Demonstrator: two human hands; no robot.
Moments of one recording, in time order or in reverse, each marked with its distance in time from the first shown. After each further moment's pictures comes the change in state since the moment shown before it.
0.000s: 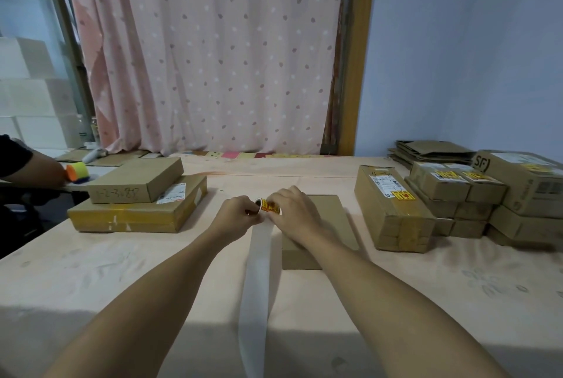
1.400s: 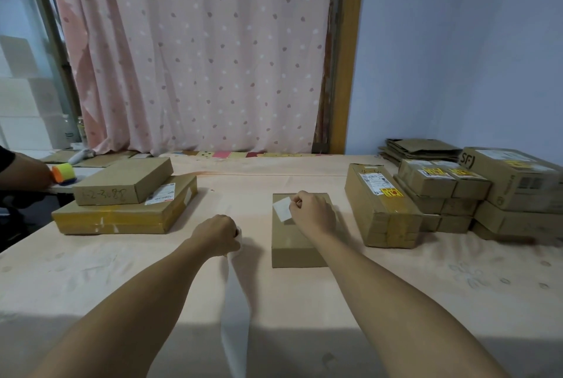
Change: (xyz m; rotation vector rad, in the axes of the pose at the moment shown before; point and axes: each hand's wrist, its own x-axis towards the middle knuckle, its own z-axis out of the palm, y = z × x) left_hand -0.014 -0.014 -0.002 0.611 -0.335 -0.186; right_hand -0.022 0.031 -0.014 0.057 0.088 0.497
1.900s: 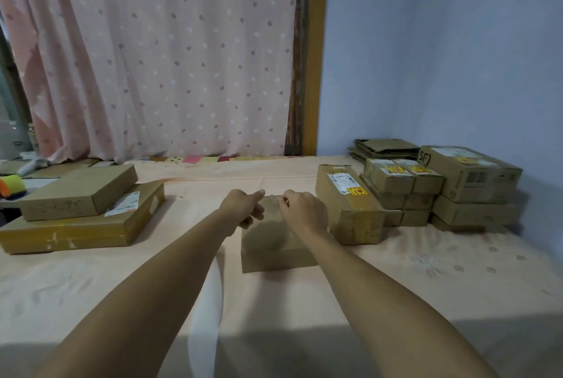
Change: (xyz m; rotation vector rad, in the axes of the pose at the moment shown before) left_hand 0.023 0.119 -0.043 -1.050 -0.007 -0.112; right_hand -0.001 0.032 -0.038 -0.239 0.150 -0.175
